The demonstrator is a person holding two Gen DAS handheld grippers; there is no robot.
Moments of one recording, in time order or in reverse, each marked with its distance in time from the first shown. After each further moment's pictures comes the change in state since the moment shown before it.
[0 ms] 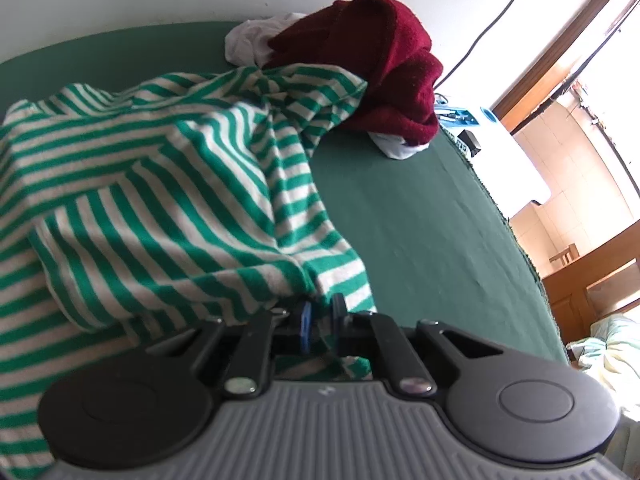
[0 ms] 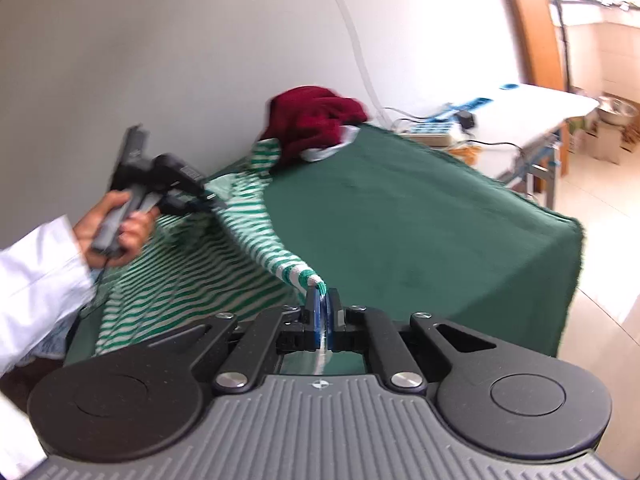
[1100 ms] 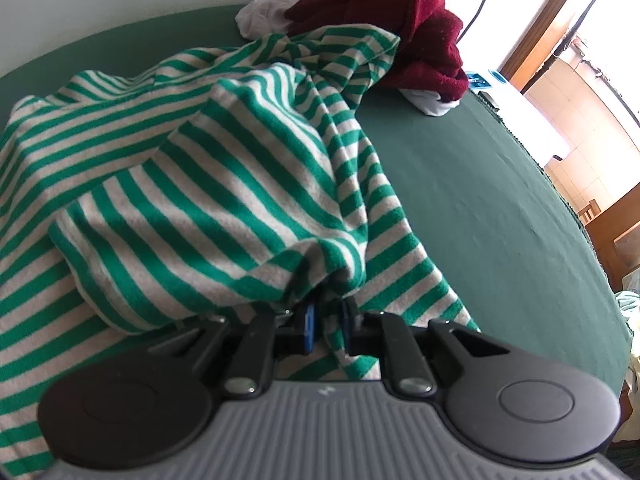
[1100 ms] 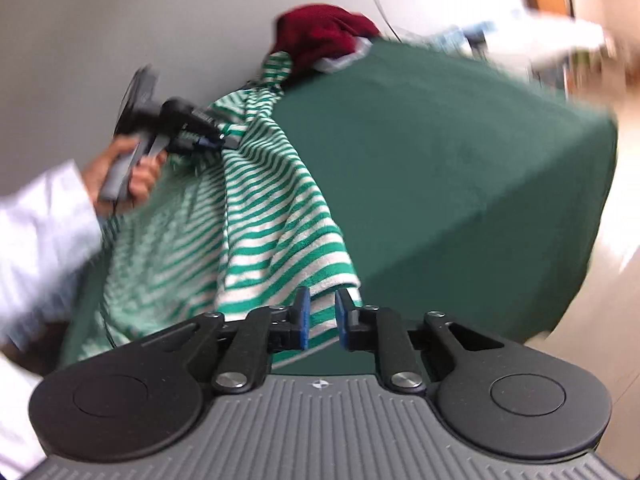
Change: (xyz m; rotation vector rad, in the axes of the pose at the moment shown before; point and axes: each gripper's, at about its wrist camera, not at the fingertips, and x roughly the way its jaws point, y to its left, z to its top) left arm 0.020 0.035 -0.020 0.115 0.032 0.057; right arm 0.016 0.004 -0.034 0.122 0.212 0.002
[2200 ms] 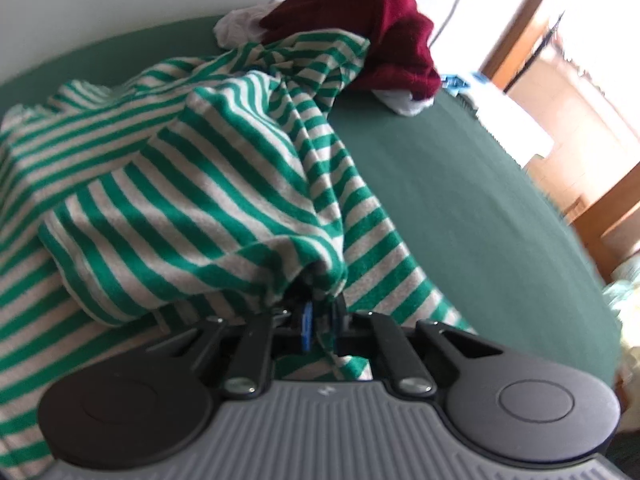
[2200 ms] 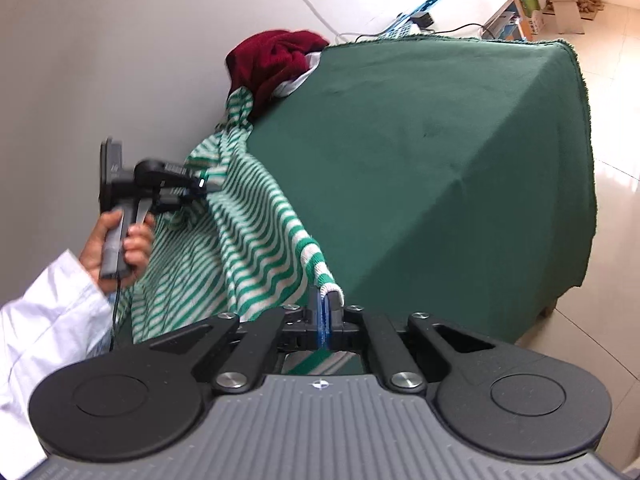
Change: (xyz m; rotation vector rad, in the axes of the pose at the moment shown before) left arm -0.005 -0.013 -0.009 0.057 -0.030 -0.017; right arm 0.000 0.000 -0.011 0.206 -0.062 0.008
